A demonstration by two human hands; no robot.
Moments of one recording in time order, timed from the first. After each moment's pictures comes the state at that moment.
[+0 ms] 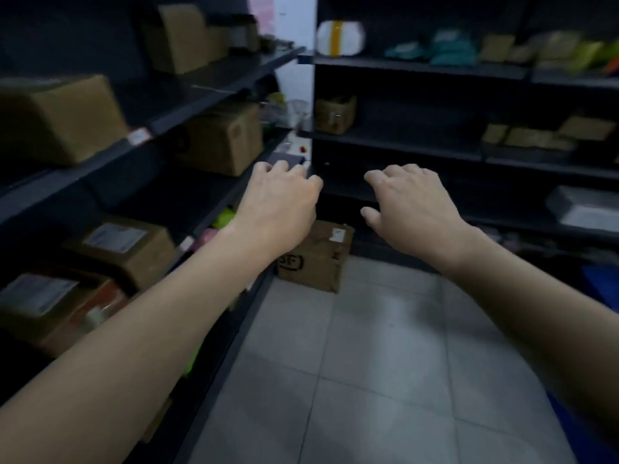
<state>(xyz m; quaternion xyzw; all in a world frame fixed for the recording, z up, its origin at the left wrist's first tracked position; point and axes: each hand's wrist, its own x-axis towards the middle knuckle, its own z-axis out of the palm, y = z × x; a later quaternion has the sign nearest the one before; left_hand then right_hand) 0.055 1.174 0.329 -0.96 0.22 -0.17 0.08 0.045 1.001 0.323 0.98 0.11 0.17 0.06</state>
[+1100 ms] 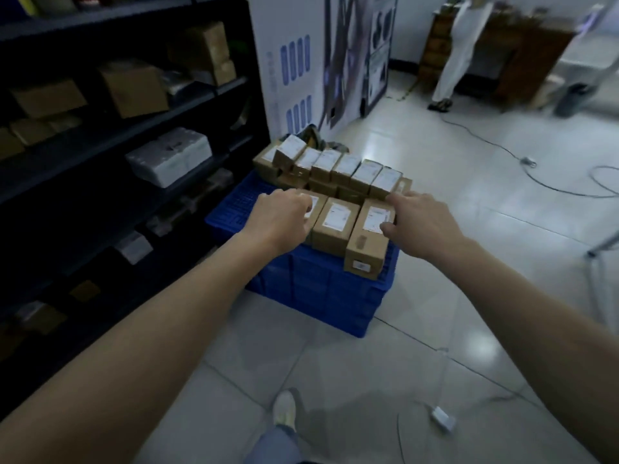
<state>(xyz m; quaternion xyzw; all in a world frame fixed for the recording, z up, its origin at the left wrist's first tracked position) 0.010 0.384 0.218 -0.66 0.75 0.01 -0.06 -0.206 0.351 0.223 0.80 -0.60 0.02 0.01</state>
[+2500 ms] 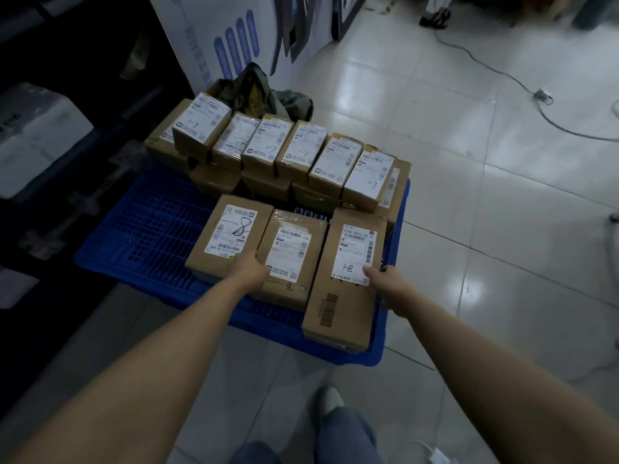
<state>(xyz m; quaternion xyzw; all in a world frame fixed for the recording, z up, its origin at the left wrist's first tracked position) -0.015 0.011 -0.121 -0.78 0.46 0.42 -0.06 -0.284 0.008 -0.127 0.31 -0.74 0.13 -0.59</state>
